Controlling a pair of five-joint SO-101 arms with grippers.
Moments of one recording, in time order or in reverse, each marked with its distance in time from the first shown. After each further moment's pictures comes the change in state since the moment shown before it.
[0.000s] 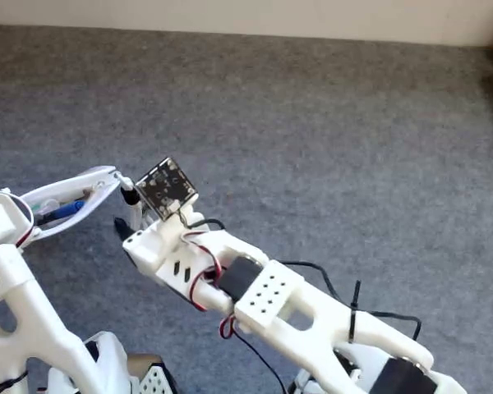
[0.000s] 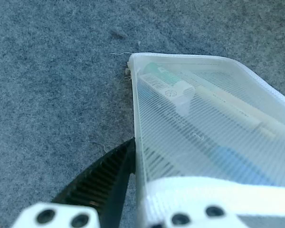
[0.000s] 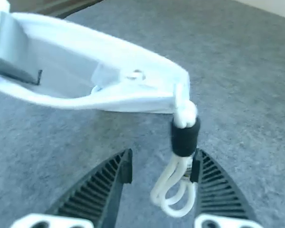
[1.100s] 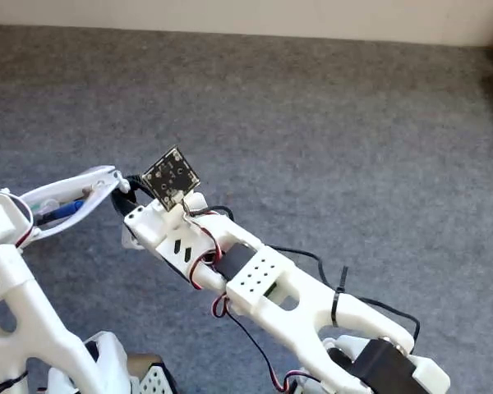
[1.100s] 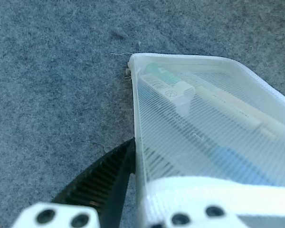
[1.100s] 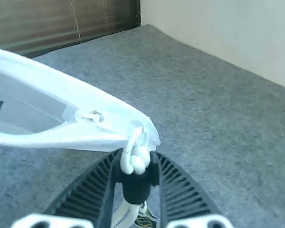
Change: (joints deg) left arm 0.0 0.0 0.0 0.0 0.0; right arm 3.4 8.3 0.0 -17.8 8.4
